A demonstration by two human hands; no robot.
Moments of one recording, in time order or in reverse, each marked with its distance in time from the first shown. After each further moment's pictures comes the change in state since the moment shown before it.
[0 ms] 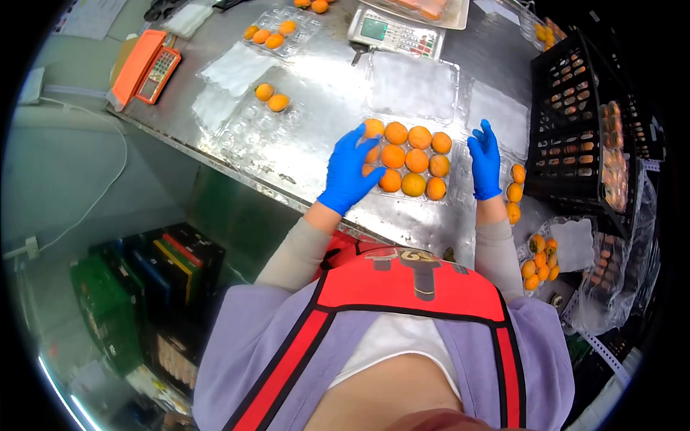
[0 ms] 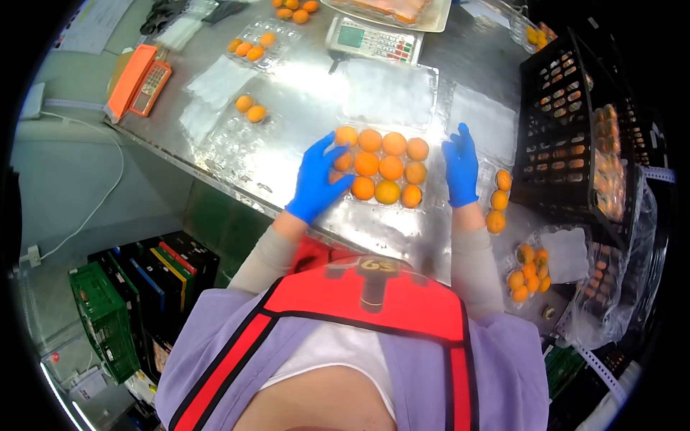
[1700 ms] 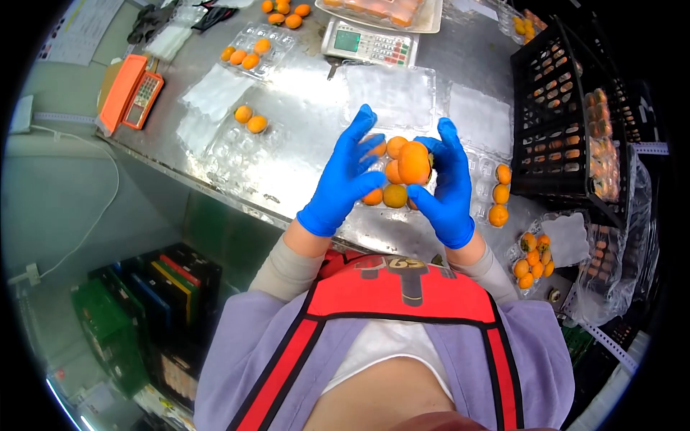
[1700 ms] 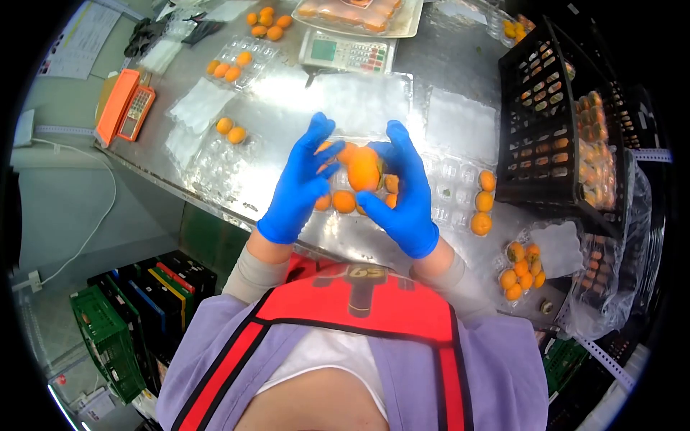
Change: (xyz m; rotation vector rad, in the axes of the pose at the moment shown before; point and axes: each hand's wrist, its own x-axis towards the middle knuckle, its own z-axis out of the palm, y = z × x) left_hand 0.046 0.081 -0.033 -0.959 -0.188 -0.074; right_hand -0.069 -0.125 0.053 0.187 -0.373 -0.403
